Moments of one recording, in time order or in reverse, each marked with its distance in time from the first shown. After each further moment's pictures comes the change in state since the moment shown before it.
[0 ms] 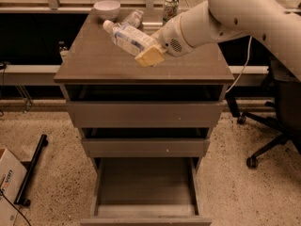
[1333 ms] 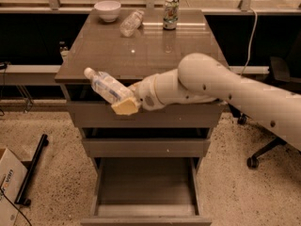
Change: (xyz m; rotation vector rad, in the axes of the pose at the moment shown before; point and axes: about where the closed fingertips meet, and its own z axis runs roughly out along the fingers) arm 0.061 0.101 0.102 -0.158 -0.090 0.161
